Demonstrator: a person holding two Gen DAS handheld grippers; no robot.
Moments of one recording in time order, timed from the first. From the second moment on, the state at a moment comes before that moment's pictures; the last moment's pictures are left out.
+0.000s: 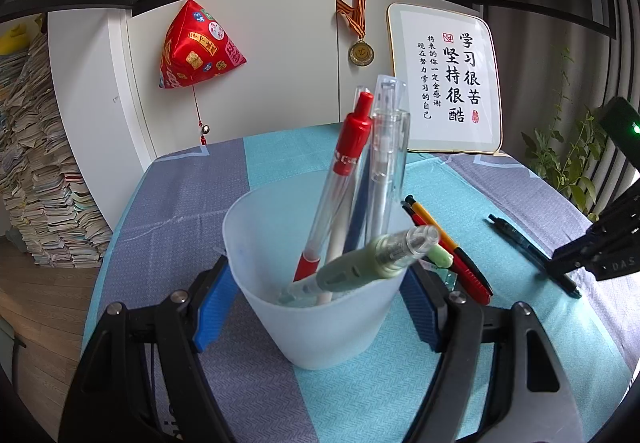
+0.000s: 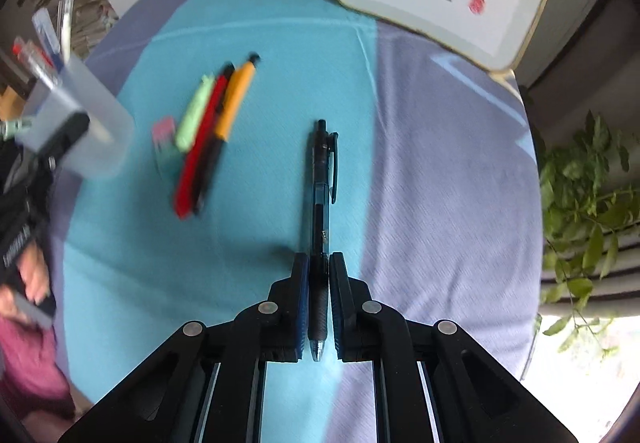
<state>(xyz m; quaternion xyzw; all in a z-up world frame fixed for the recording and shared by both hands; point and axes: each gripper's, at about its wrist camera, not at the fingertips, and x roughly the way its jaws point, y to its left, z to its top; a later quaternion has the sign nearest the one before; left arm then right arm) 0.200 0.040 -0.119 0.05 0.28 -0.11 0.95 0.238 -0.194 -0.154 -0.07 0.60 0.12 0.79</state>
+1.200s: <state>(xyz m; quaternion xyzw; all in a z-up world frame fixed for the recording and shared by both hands) 0.200 0.041 -0.120 0.05 0.28 -0.11 0.95 0.259 -0.170 -0.054 -0.02 0.46 0.15 0.87</state>
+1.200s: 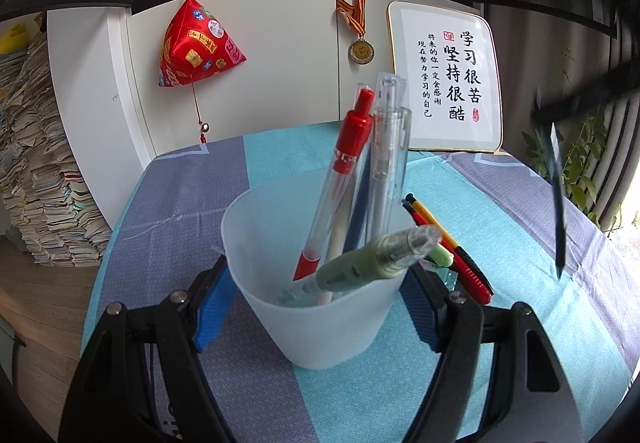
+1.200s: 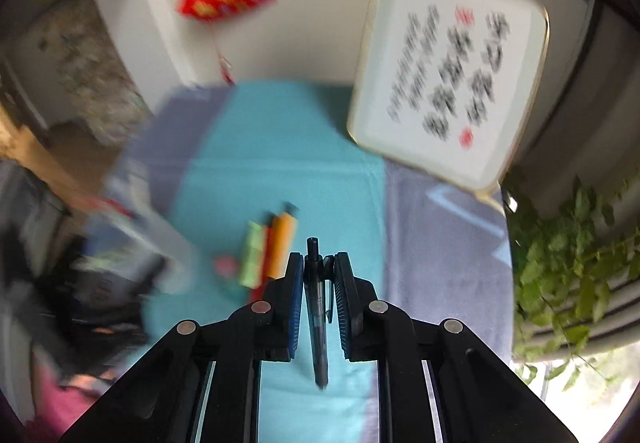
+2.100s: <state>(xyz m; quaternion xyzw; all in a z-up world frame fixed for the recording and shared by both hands) 0.202 0.040 -0.121 0.05 0.29 -0.11 0.95 0.268 -0.030 0.023 0.00 0.32 0.34 0.89</state>
